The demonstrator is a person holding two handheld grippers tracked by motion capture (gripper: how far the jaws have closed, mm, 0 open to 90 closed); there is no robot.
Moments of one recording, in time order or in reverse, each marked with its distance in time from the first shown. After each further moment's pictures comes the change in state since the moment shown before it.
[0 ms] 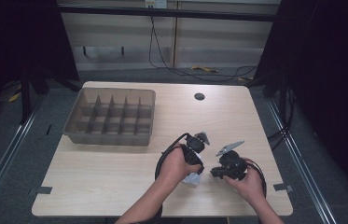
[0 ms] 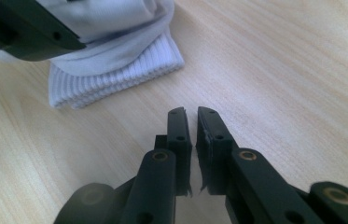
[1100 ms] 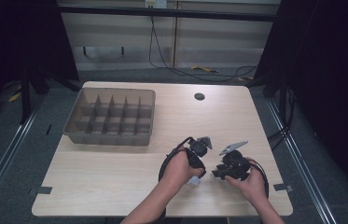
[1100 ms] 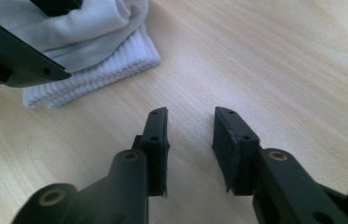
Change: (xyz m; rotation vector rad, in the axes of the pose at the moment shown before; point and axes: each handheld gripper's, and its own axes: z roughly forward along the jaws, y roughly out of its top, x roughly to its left) left arm -0.006 0.000 0.019 0.054 0.047 0.003; right arm -0.008 -0.005 -0.002 -0.019 -0.046 0.023
